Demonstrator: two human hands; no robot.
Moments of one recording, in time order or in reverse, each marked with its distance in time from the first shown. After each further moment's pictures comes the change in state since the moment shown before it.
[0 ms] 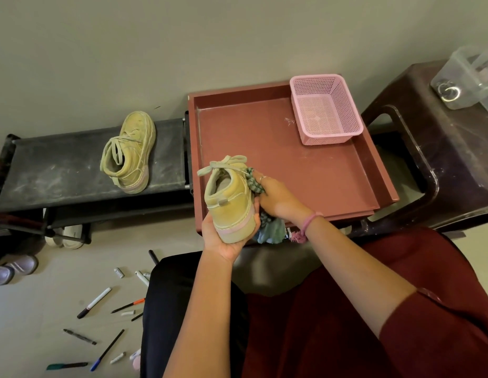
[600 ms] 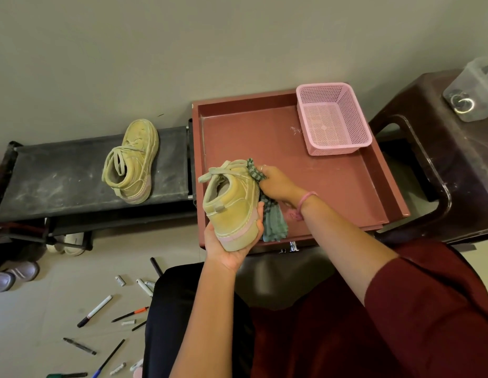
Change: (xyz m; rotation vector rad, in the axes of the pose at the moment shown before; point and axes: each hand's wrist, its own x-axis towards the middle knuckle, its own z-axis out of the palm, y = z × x) left_hand 0.008 0.012 0.010 -0.094 -0.108 -0.052; right_hand 0.069 0.007 -0.015 0.183 -0.056 0.153
